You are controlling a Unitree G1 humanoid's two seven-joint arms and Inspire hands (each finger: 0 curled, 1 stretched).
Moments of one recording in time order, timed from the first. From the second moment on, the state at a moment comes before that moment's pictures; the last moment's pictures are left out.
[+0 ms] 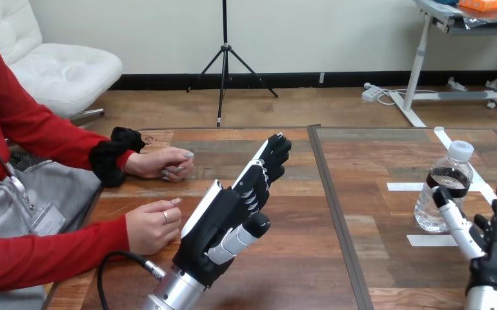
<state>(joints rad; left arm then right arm) -0.31 -0.05 0.05 1.03 -0.22 -1.09 -0.77 -0.18 -0.20 -0.27 0.84 -0.04 -0.55 -0.31</state>
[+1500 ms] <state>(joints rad) -0.31 -0.06 0.05 1.03 -0.22 -1.11 -0.76 -0.32 -0.26 -0.23 1.07 -0.05 -0.53 -0.29</state>
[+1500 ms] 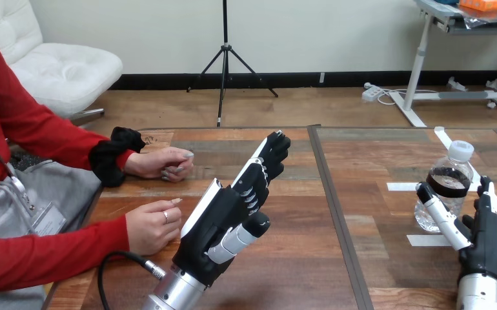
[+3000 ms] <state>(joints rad) -0.31 -0.06 0.05 1.02 -0.23 -1.11 -0.77 -0.45 -0.30 -0.21 1.21 -0.05 -0.48 -0.24</state>
